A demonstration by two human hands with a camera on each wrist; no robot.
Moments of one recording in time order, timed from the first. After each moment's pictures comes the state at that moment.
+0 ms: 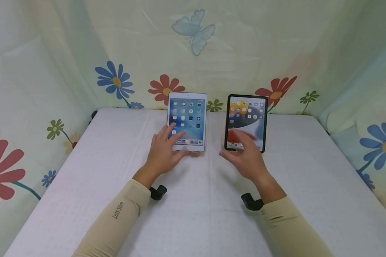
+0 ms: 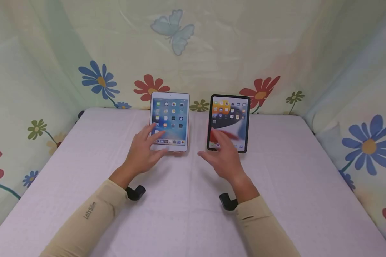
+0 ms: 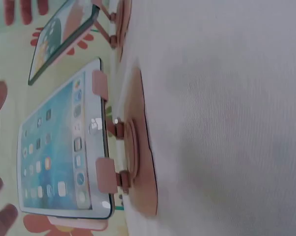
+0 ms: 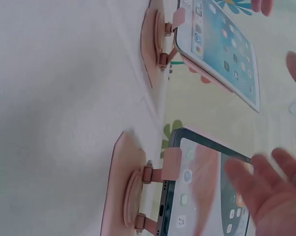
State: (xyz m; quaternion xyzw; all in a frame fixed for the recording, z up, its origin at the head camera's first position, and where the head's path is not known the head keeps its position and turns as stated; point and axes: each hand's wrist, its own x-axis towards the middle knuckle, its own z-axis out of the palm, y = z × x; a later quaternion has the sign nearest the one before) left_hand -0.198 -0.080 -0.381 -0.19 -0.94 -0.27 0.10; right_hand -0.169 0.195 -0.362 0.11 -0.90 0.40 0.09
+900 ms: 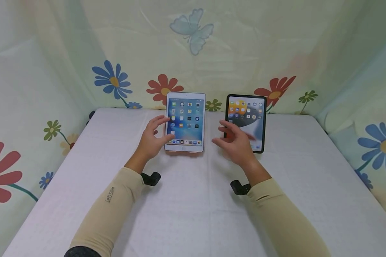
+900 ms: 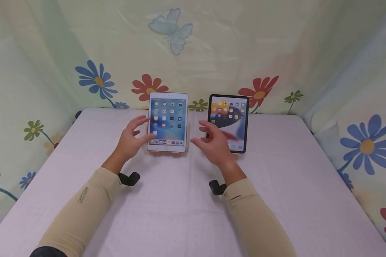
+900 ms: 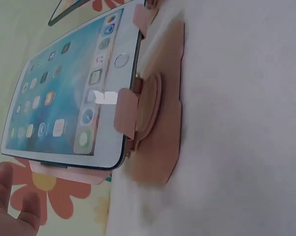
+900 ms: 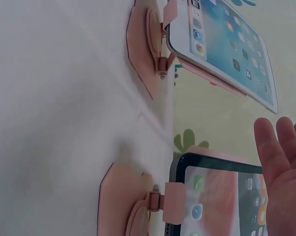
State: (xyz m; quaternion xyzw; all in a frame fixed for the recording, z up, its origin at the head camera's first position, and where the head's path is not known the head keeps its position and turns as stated) left_hand -0.237 -0.108 -0.373 -0.10 -0.84 -0.53 0.06; right_hand -0.205 0.179 -0.356 0.08 -0.83 0.54 0.06
